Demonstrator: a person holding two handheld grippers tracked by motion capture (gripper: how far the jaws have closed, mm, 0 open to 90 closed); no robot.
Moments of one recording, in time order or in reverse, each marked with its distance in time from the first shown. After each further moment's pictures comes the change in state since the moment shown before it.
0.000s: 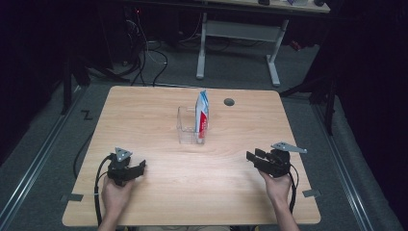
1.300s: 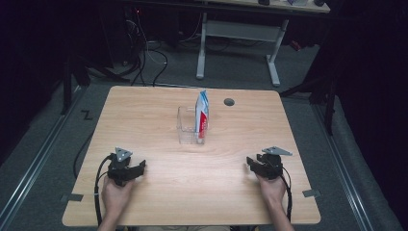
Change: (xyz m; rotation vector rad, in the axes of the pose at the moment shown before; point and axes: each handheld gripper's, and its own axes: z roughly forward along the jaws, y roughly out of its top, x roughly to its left) left arm 0.000 0.000 0.000 -0.001 0.002 -0.002; right arm -0.017 -0.030 0.040 0.108 -0.201 -0.059
